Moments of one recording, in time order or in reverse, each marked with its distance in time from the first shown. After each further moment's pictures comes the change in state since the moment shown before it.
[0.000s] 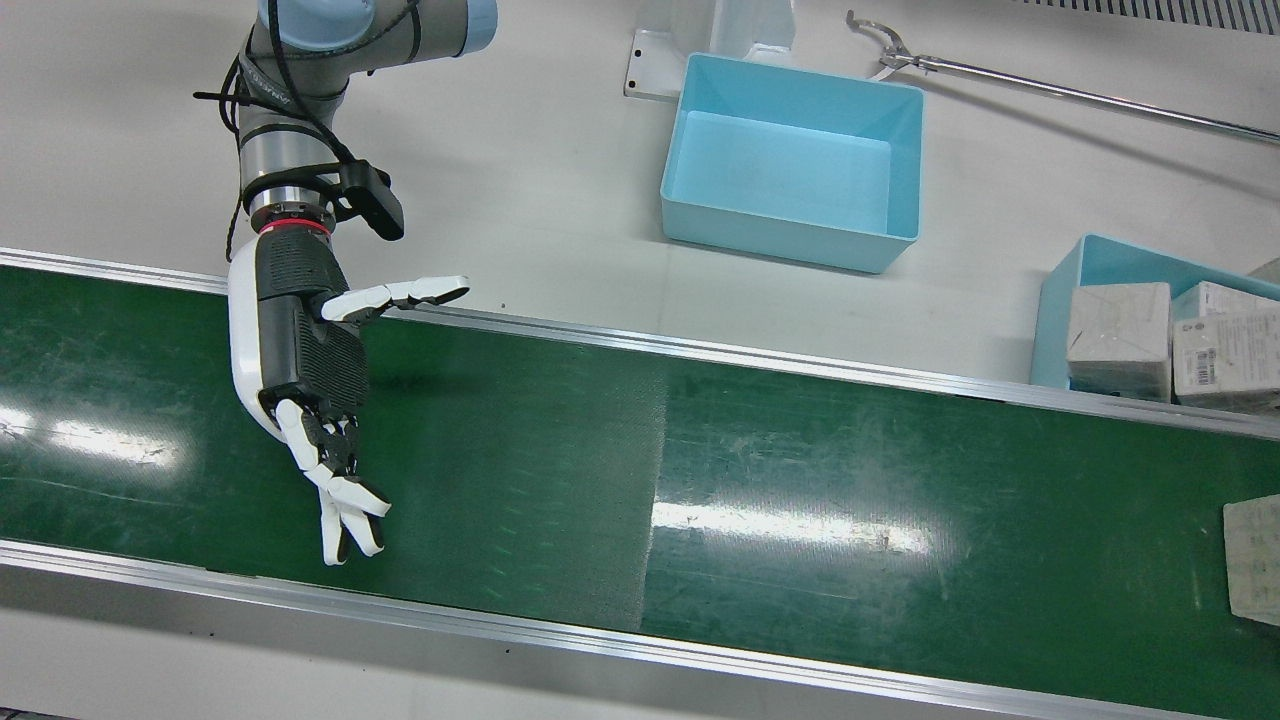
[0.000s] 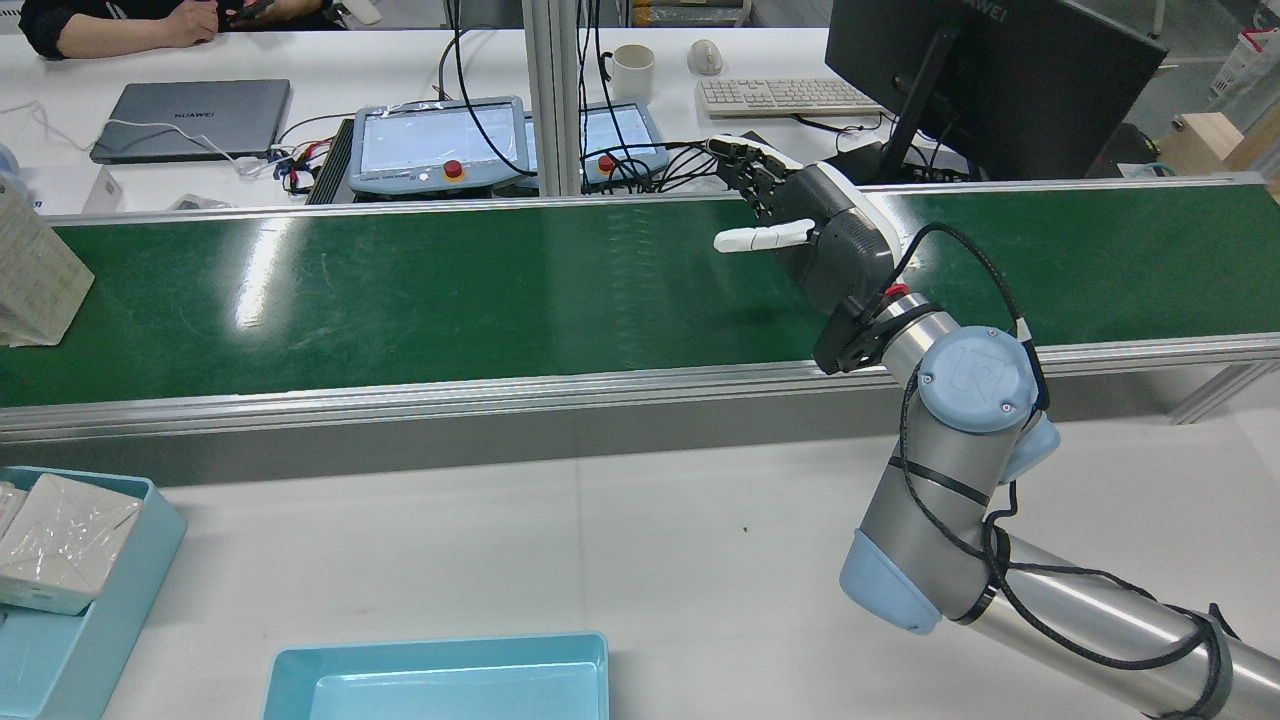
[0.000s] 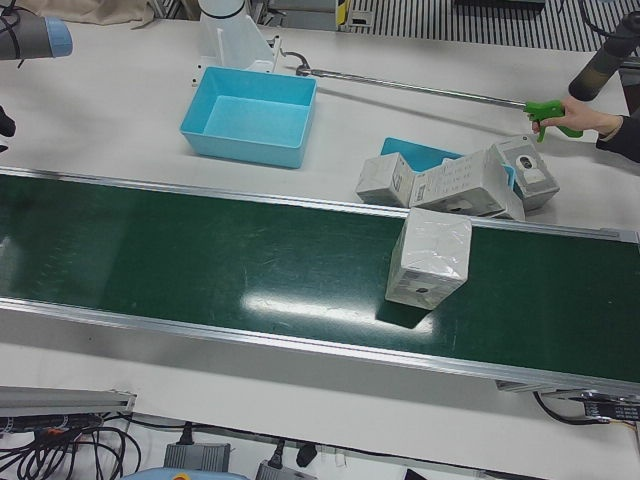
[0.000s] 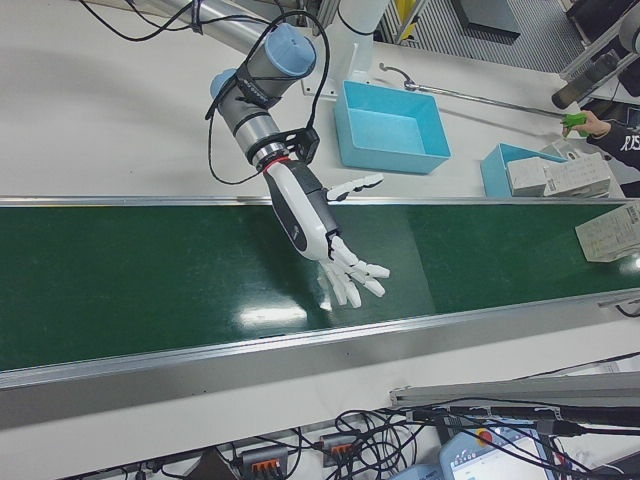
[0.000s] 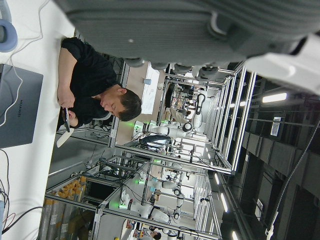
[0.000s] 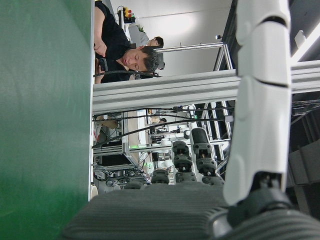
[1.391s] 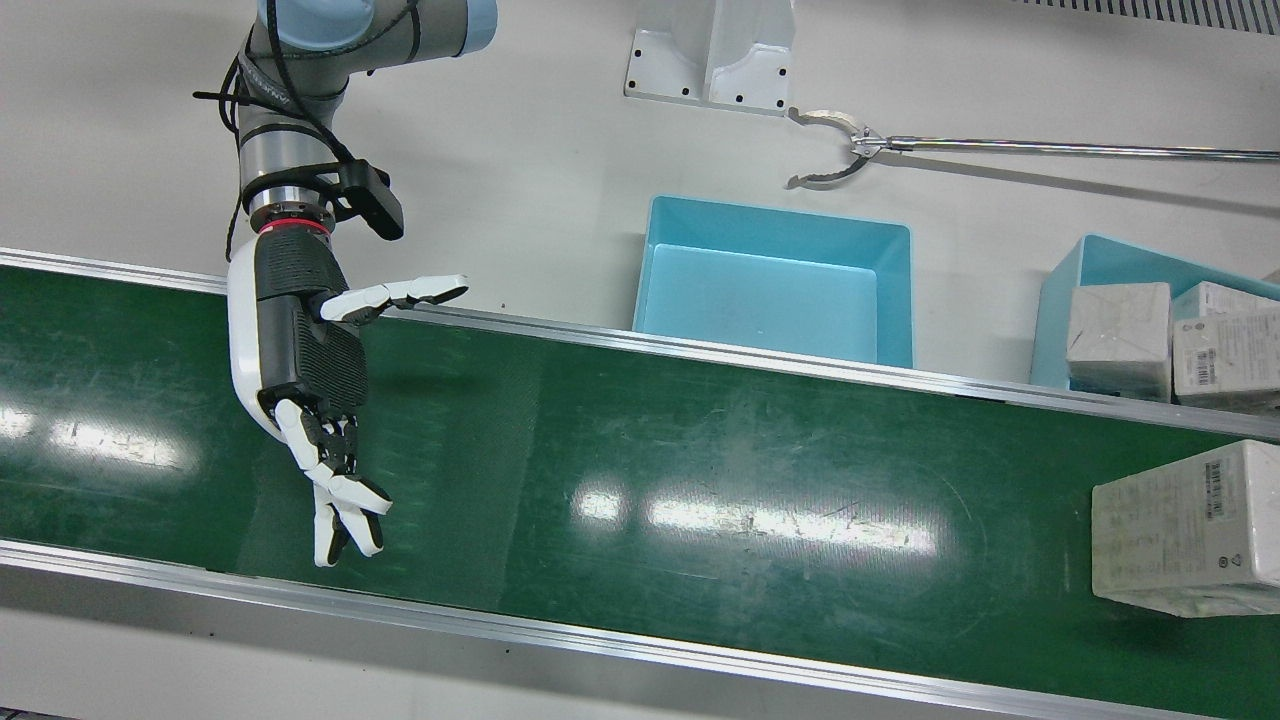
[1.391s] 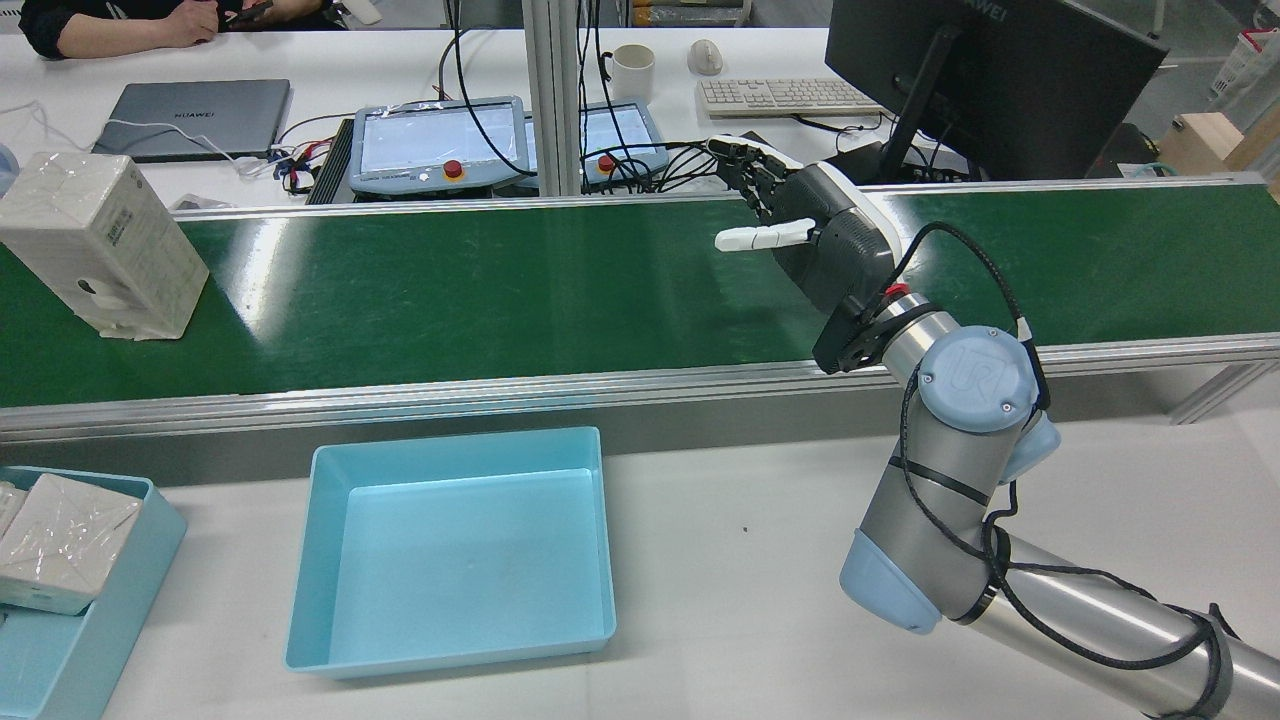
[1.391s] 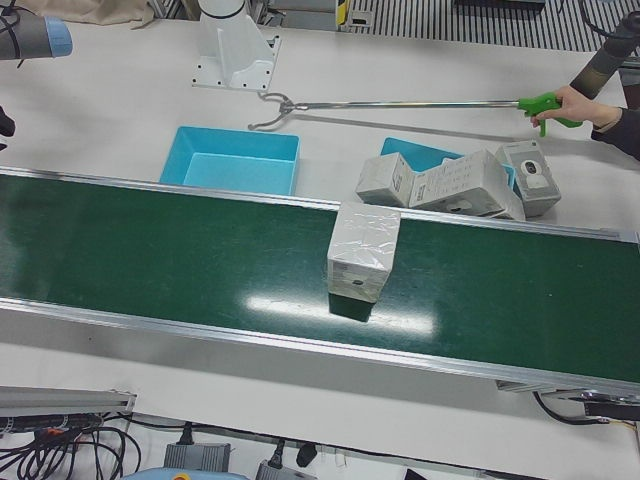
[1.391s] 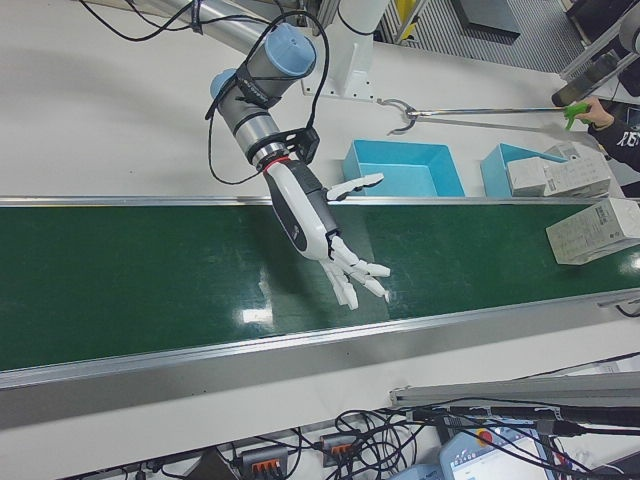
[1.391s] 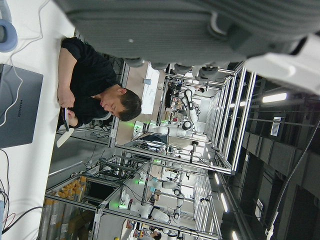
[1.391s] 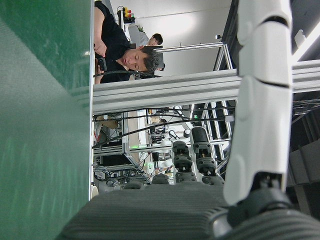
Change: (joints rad) left arm 0.000 0.000 0.000 0.000 0.000 0.000; right arm 0.000 0.000 0.000 0.000 0.000 0.004
